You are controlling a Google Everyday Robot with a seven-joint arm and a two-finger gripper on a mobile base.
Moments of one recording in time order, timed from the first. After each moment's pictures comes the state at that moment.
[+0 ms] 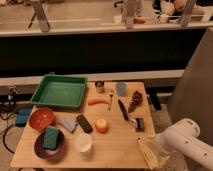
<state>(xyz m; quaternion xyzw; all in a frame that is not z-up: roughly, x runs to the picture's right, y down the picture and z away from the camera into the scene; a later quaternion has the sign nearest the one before) 0.247 0.312 0.724 -0.28 -0.11 -0.12 0.95</state>
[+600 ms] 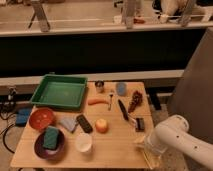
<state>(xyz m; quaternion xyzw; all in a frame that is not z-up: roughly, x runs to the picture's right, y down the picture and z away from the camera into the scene) 0.193 0.320 0.716 -0.26 -0.25 -0.39 0.85</state>
